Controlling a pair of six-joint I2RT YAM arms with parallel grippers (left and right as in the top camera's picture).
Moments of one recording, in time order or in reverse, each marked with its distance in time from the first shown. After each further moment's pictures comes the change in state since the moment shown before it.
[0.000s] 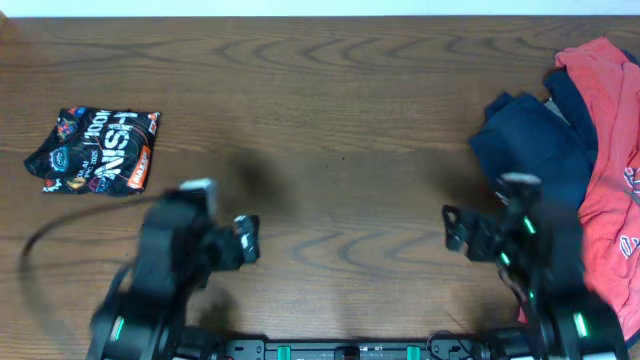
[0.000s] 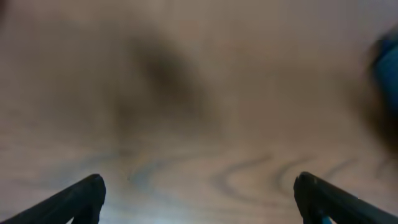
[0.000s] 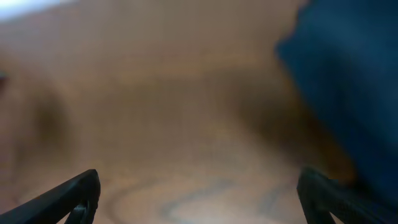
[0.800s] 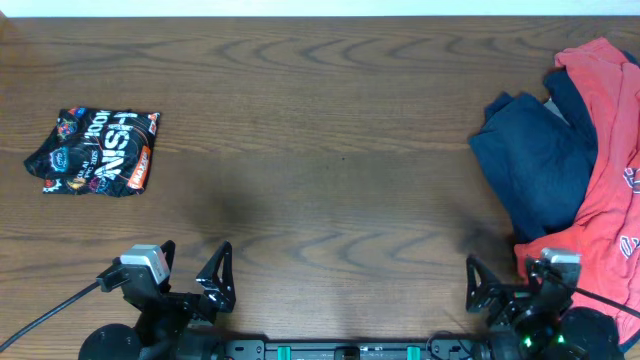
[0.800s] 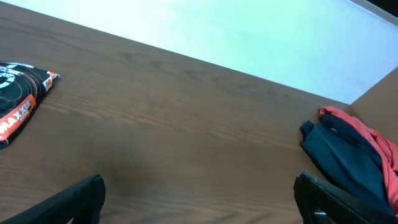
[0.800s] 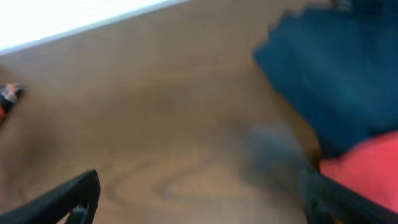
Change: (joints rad) left arm 0.000 -0.422 -0.009 0.002 -0.038 -0.021; right arm 0.002 -0.440 -0.014 -0.320 0.053 0.018
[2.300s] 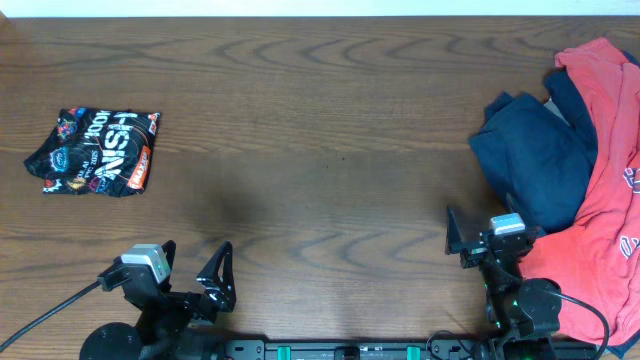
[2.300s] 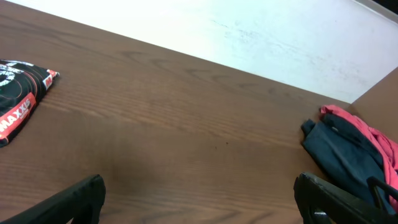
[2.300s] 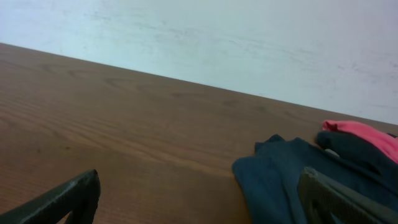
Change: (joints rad) left arm 0.000 0.000 -0.005 0.000 0.000 0.000; right arm -0.021 -0.083 -0.664 1.042 0.004 -0.450
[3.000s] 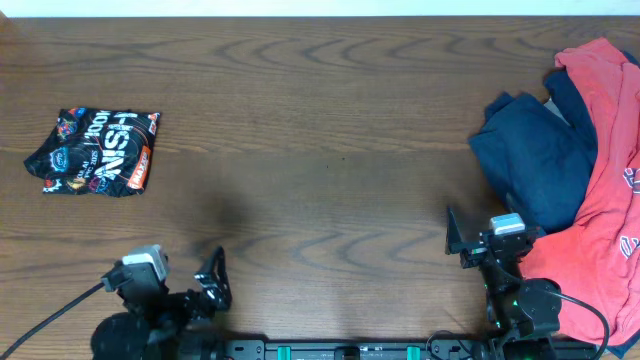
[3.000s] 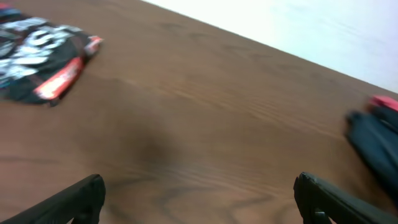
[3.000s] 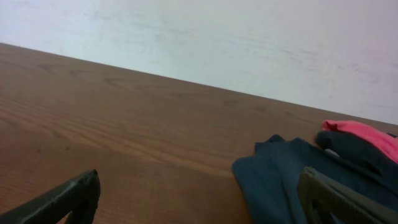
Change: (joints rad) left arm 0.103 -0.001 -0.037 -0.109 -0.035 0.016; right arm 0.000 0.000 0.000 0.000 0.000 0.000
